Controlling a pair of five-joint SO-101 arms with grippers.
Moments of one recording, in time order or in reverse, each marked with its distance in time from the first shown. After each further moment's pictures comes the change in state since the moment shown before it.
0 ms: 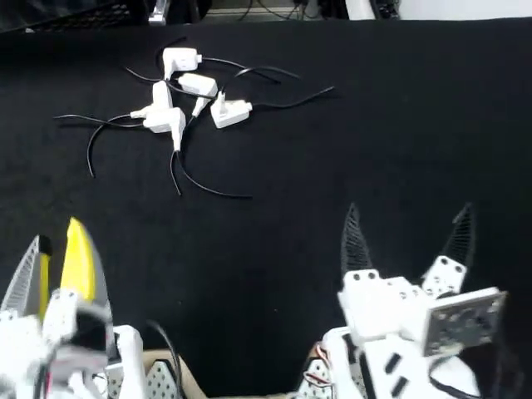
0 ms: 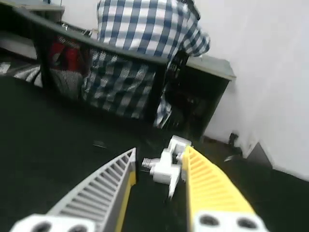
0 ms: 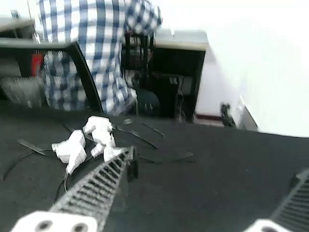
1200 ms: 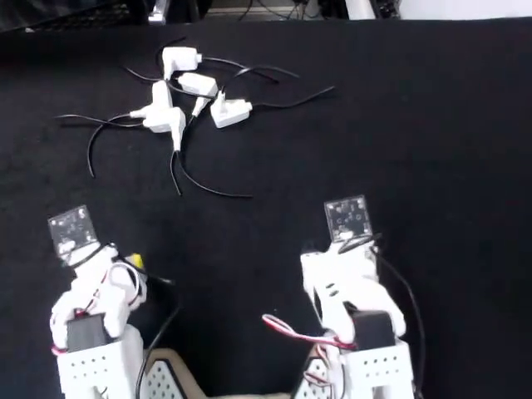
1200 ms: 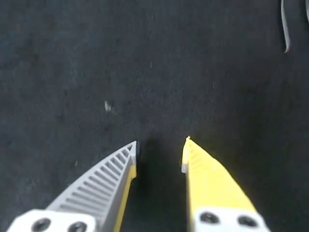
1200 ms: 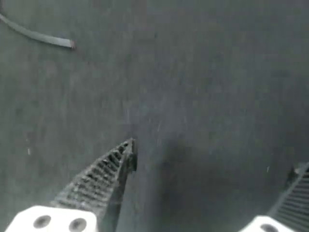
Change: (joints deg) left arm 0.1 -1.0 56.6 -9.5 -7.6; right arm 0.3 -1.1 50.2 -6.3 -0.4
